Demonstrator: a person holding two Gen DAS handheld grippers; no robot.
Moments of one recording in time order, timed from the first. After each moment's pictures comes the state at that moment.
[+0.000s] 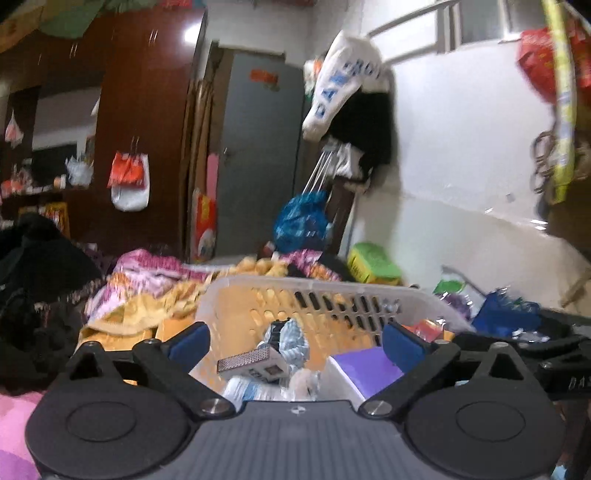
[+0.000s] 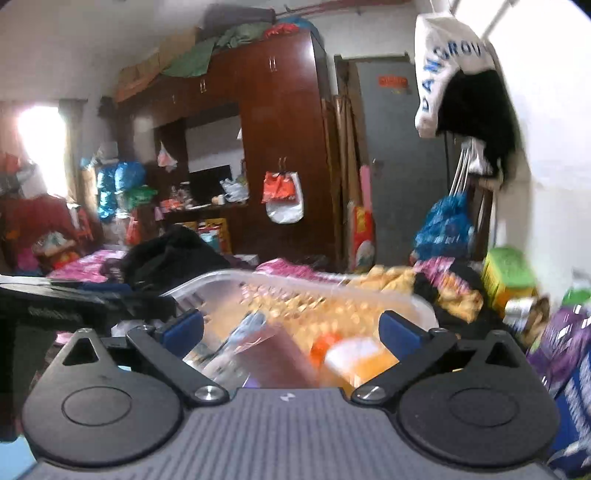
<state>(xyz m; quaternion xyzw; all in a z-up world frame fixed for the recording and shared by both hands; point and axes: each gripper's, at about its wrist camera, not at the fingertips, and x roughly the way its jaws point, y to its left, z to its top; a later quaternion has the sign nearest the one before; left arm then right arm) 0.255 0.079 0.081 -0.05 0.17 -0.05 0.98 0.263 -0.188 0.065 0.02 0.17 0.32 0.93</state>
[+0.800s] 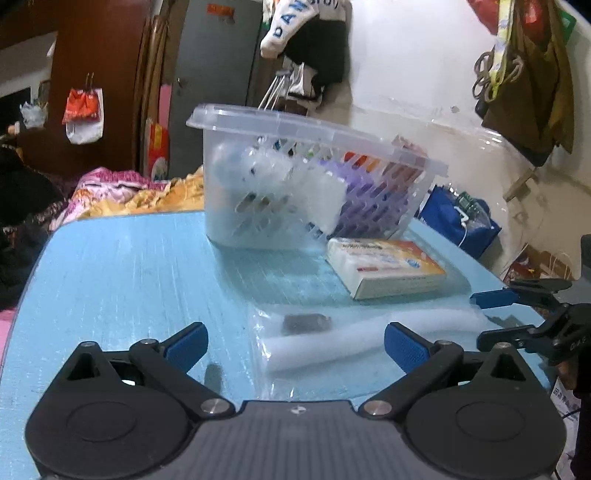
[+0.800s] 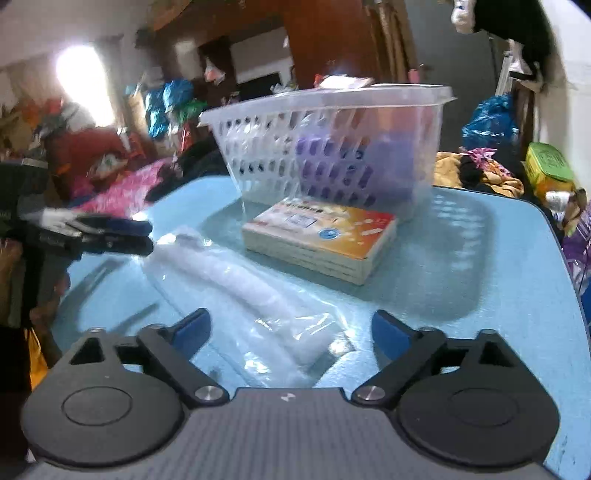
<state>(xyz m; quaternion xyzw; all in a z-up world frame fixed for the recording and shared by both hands) 0.173 0.108 -0.039 -0.05 0.30 -0.14 0.94 0.178 -0.220 -0.041 -0.04 0.29 0.39 0.87</state>
